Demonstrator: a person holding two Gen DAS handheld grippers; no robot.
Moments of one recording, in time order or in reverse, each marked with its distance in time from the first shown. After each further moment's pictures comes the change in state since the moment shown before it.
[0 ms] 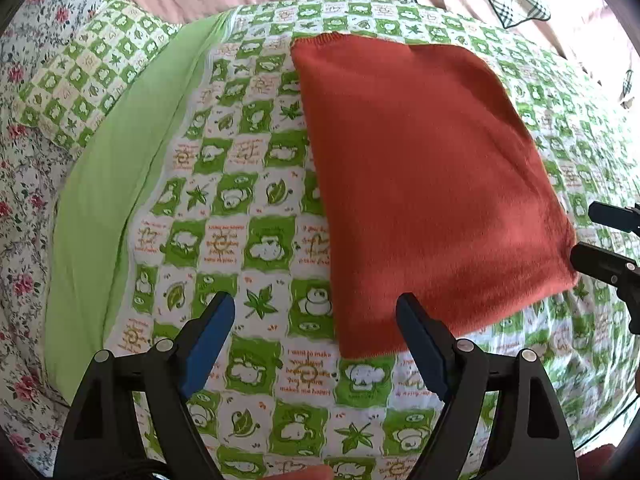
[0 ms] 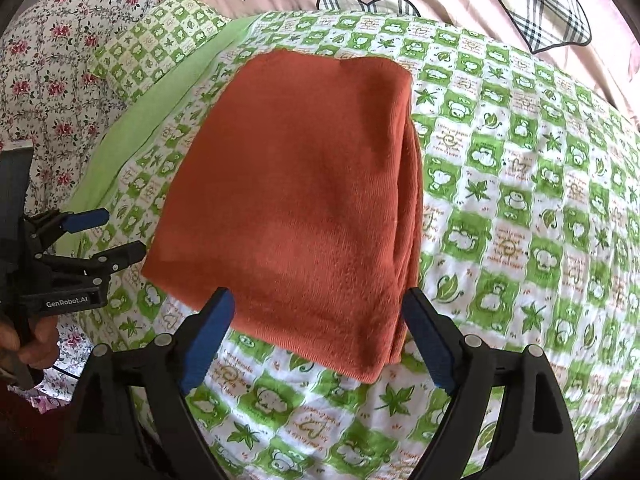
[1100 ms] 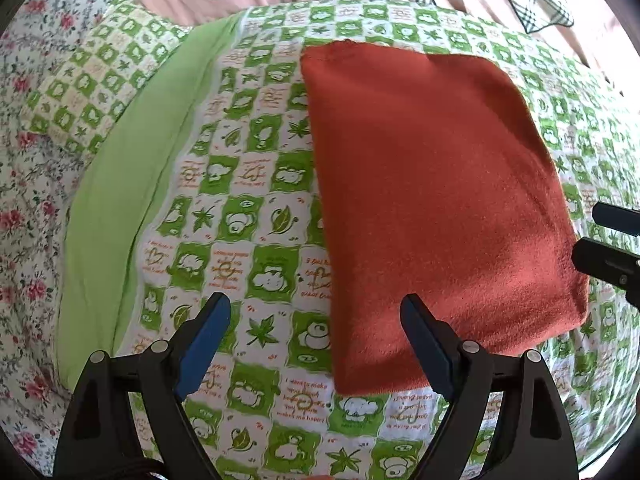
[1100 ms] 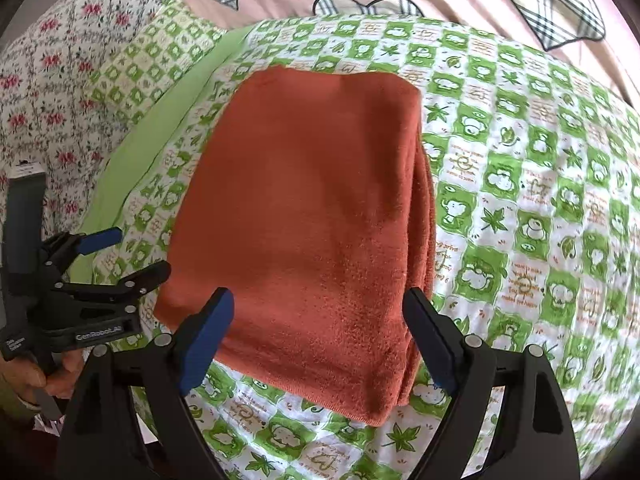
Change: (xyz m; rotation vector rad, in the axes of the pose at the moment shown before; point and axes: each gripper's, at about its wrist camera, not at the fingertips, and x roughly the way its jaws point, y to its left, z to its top) left arm 0.005 -0.009 0.025 -0.037 0.018 0.069; right arm 0.009 -0.009 0.038 0.032 0.008 0.078
